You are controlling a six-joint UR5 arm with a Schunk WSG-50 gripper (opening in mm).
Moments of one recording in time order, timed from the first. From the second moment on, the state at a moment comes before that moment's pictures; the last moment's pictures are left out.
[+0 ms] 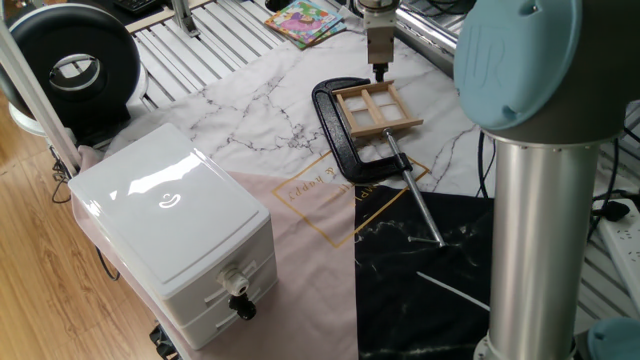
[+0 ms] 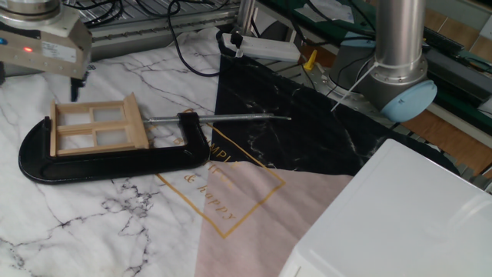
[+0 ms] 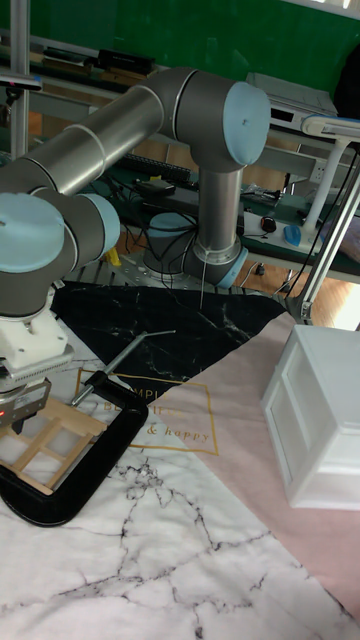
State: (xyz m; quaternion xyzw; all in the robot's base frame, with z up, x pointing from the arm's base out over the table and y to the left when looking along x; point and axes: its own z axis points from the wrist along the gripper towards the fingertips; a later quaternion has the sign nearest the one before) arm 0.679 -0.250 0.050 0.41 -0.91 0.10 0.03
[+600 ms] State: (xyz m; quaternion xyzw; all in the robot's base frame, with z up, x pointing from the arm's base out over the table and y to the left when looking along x) arm 0.706 -0.255 0.056 0.46 -0.88 0.14 -0.01
